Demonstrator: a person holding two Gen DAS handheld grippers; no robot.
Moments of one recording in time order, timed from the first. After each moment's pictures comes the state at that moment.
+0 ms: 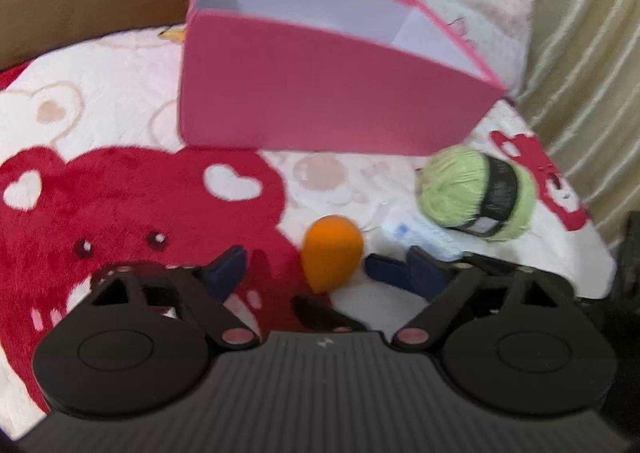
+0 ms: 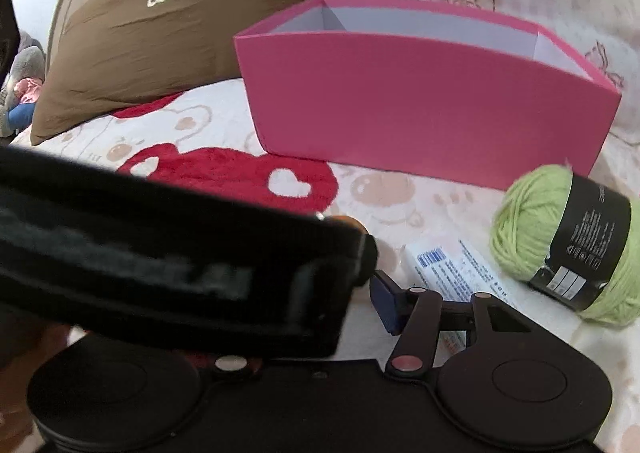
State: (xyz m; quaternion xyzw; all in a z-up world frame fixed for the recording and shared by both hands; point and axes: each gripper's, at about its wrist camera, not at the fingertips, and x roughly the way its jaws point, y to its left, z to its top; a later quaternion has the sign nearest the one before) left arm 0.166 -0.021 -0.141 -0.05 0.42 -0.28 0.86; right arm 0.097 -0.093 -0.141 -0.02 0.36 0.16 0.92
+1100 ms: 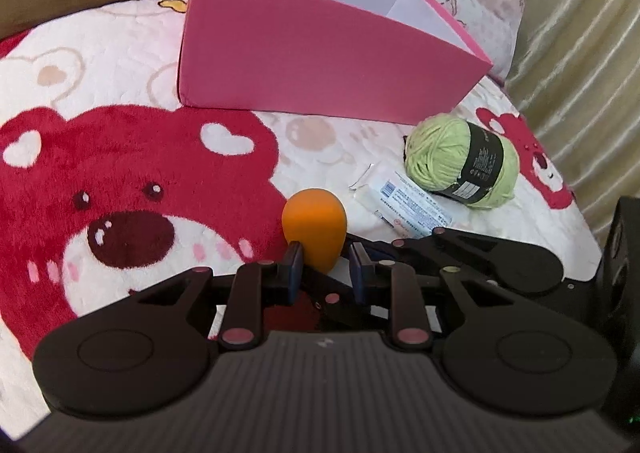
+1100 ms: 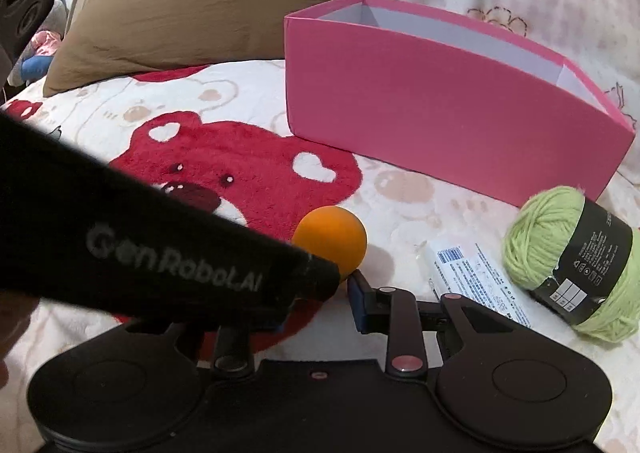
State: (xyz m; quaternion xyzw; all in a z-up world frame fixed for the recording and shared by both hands) left arm 0.146 -0.010 -0.140 -0.06 0.44 -0.30 0.84; right arm 0.085 -0.072 -0.145 -0.09 0.35 0.17 0.92
